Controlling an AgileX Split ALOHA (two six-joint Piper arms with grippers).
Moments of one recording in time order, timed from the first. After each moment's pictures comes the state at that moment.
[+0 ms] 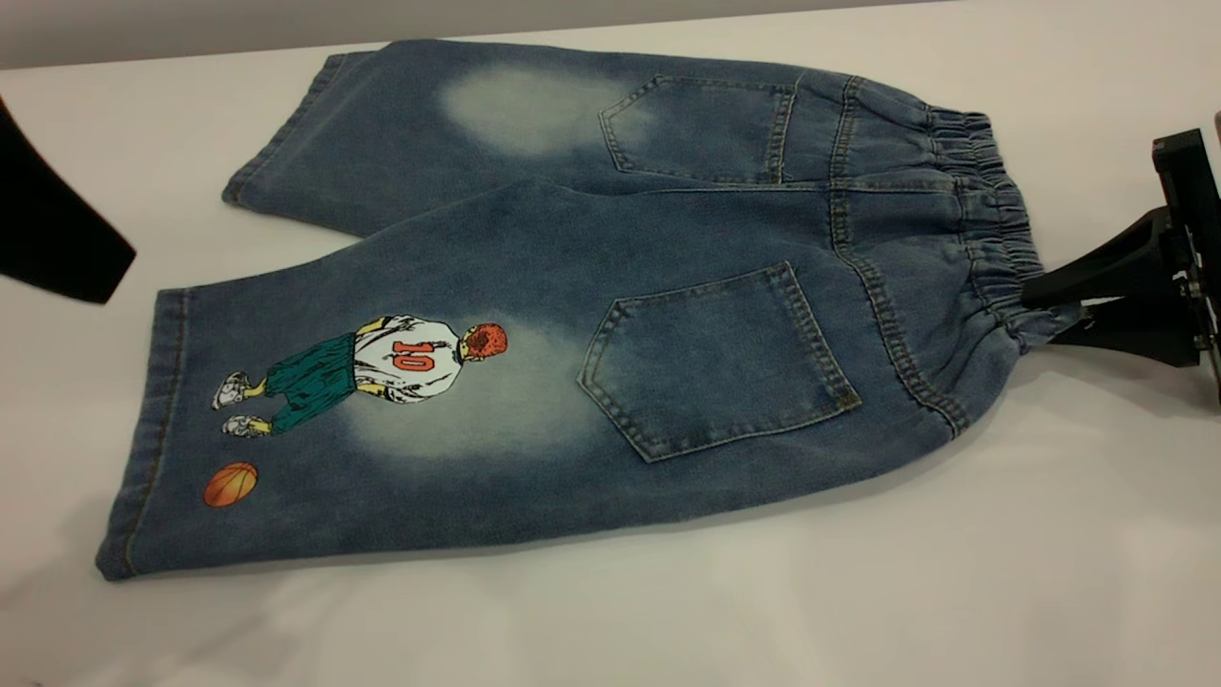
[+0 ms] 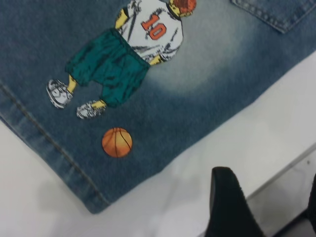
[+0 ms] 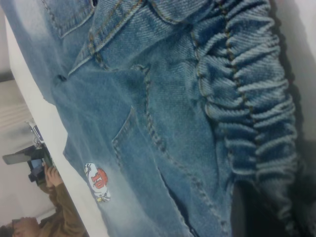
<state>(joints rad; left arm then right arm) -0.15 1.26 -0.63 -0.52 0.78 0.67 -0.32 2.32 -0.80 1.59 1.00 -1.27</state>
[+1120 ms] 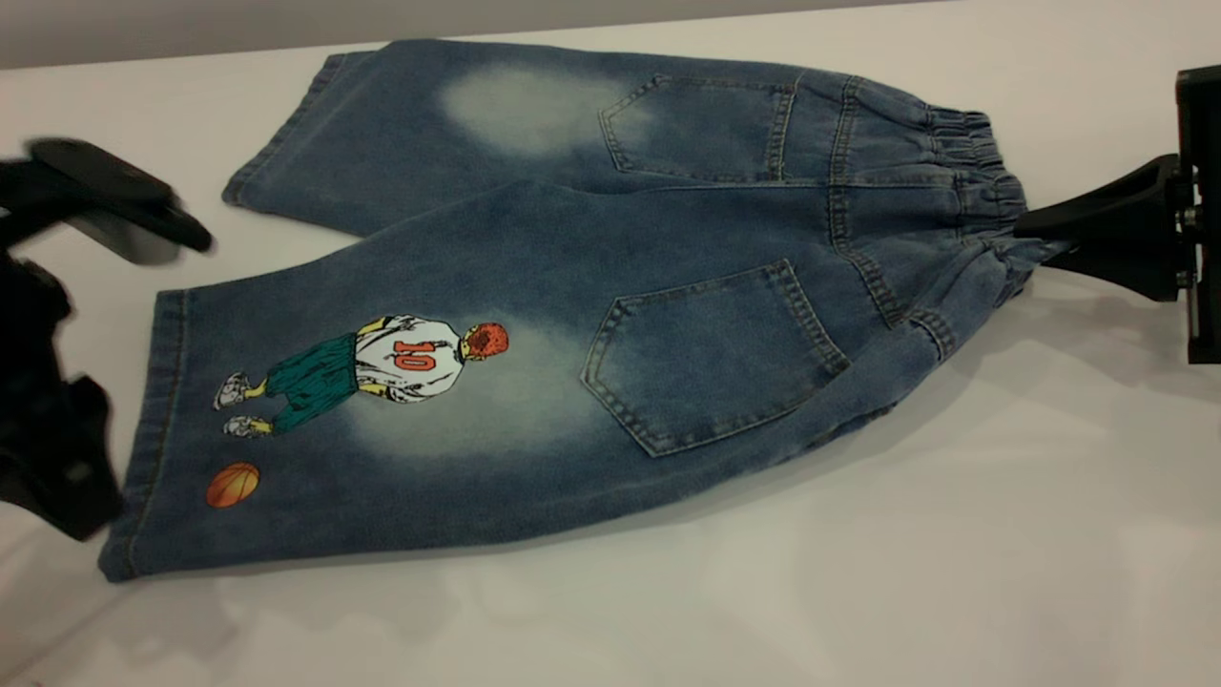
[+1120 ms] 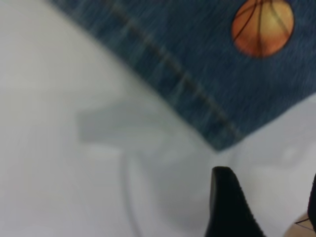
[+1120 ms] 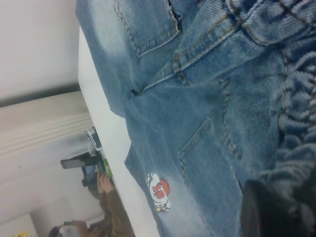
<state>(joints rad) -0.25 1.74 -0.63 0.01 0.58 0.40 -0.32 2.32 -0.80 1.70 1.15 -1.31</state>
